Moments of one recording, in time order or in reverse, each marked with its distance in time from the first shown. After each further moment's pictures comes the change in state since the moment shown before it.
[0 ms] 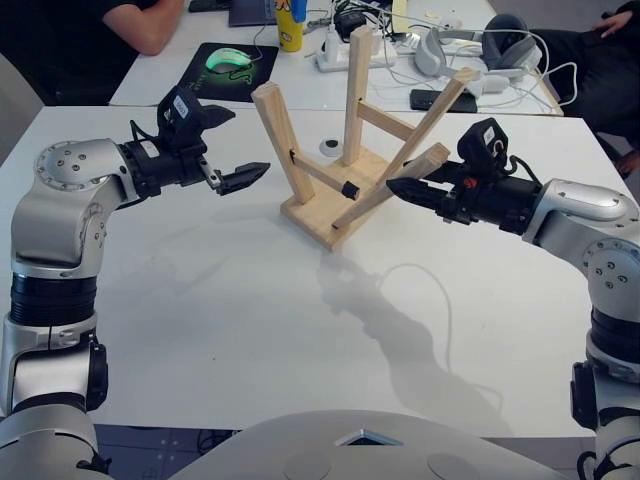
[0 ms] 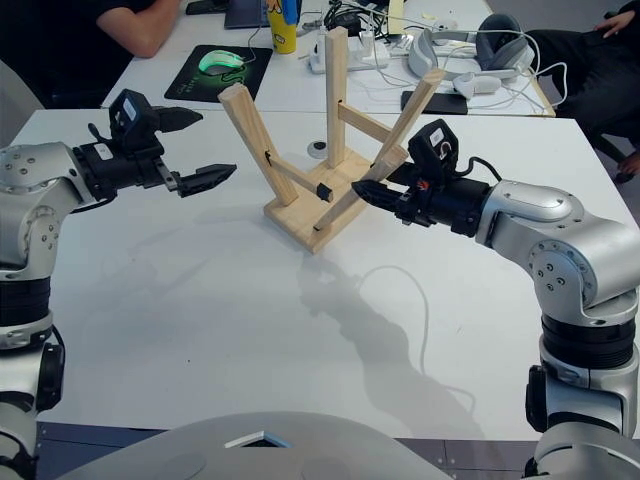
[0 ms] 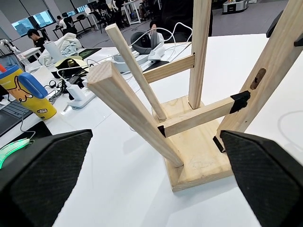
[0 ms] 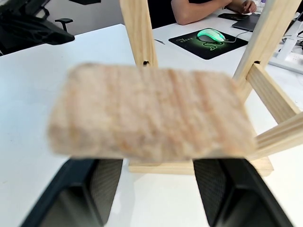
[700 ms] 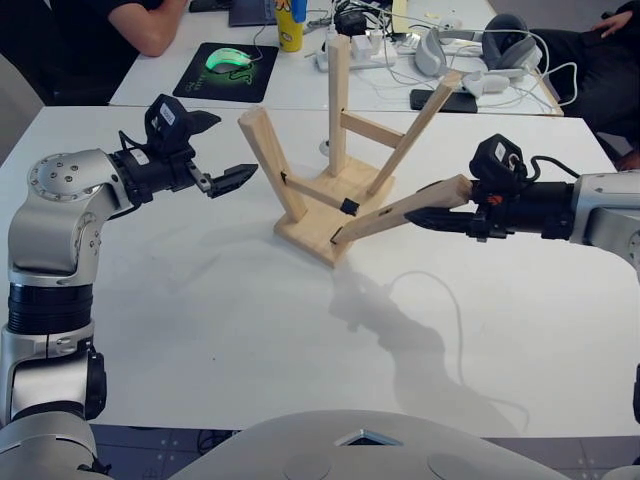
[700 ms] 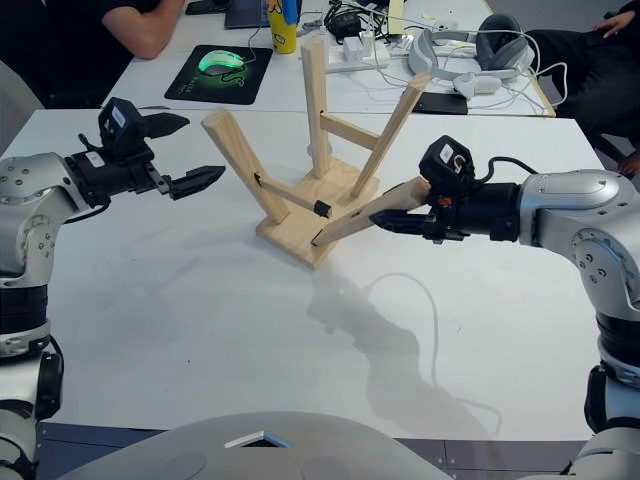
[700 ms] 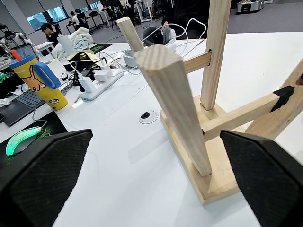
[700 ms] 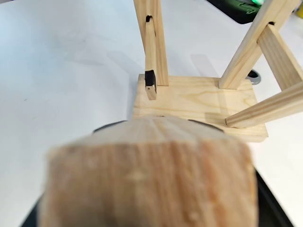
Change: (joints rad) left arm 0.044 0.006 0.040 0.016 0.007 -0.030 0.009; right arm -0.018 -0.278 0.072 0.012 -0.003 0.009 0.317
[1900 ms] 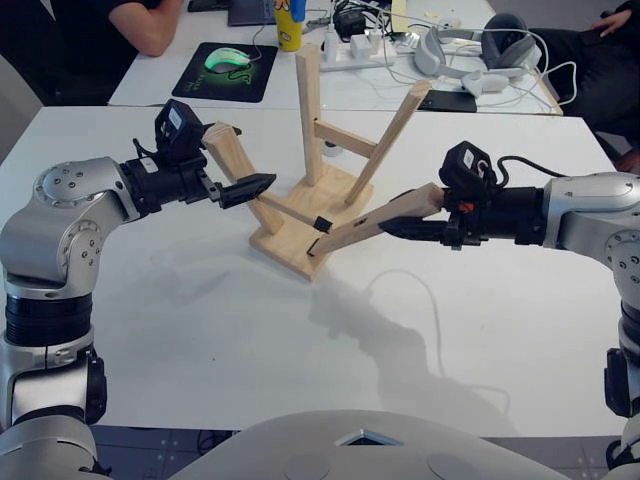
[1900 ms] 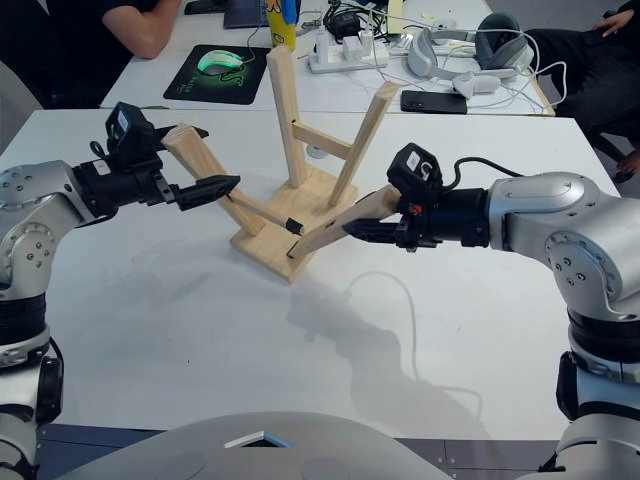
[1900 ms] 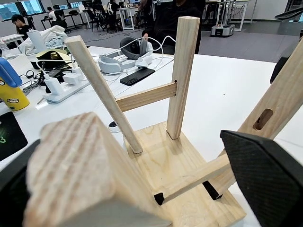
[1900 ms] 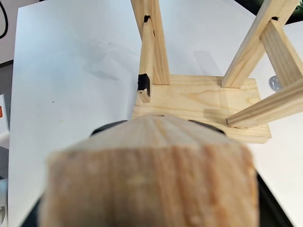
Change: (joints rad) left arm 0.036 -0.005 0.020 -0.128 -0.181 0.166 0.039; right arm -0.057 0.135 0.011 -0.125 0.043 0.136 -0.105
